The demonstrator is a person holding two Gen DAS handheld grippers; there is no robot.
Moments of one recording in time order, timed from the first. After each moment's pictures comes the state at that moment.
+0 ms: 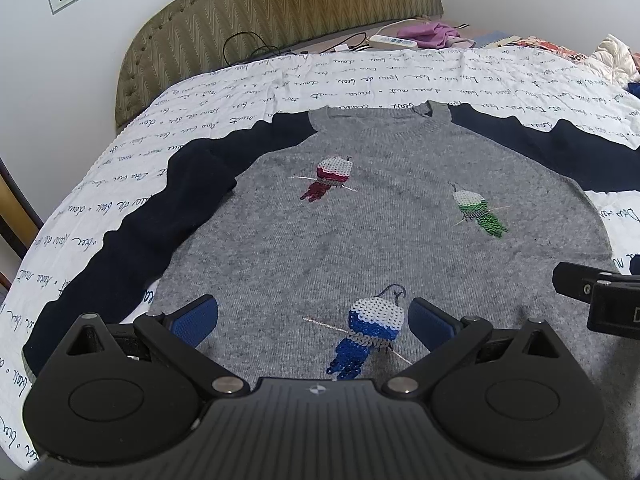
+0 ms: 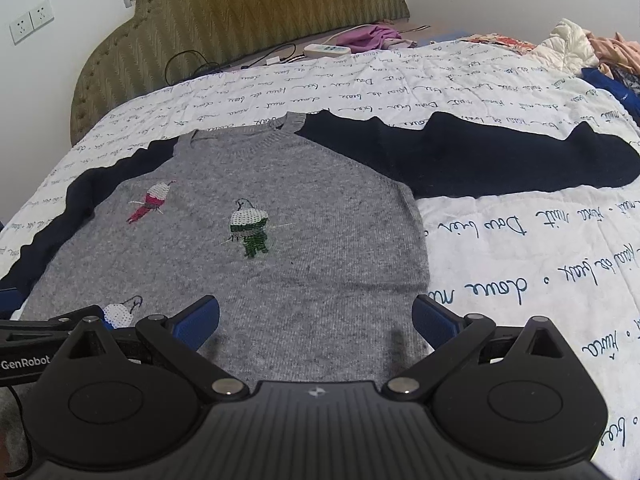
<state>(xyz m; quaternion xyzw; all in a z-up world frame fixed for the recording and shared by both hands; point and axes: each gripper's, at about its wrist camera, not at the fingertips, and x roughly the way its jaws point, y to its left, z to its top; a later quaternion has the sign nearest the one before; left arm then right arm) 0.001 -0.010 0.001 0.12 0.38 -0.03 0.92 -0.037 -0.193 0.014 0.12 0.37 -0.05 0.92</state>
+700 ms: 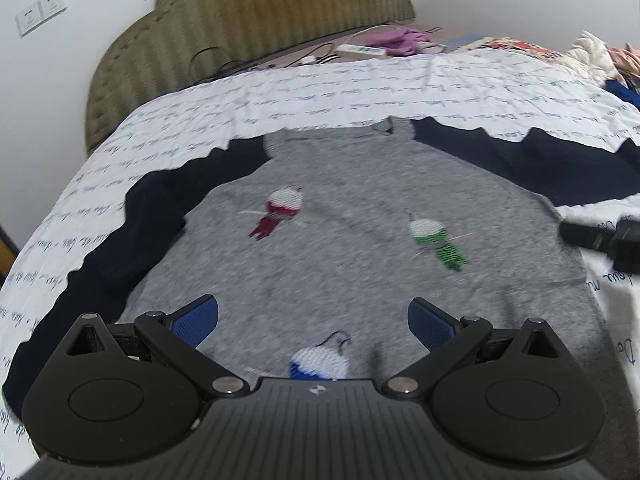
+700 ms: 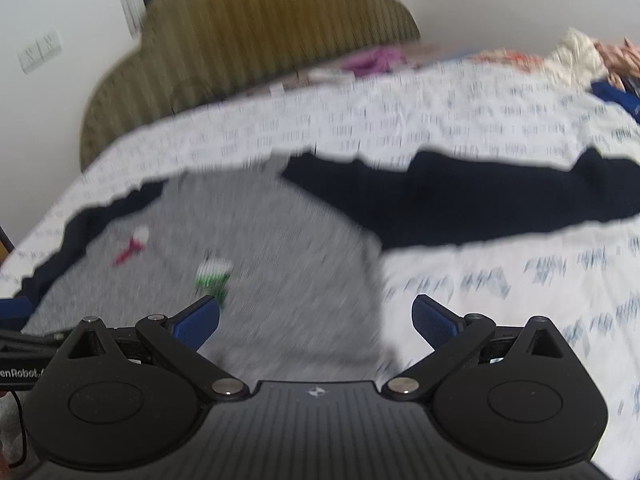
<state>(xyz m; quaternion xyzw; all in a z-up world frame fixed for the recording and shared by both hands) 0.021 -0.048 0.009 0.13 0.37 -0.07 0.92 -0.021 -0.256 0.017 0.13 0.31 -0.01 0.94</state>
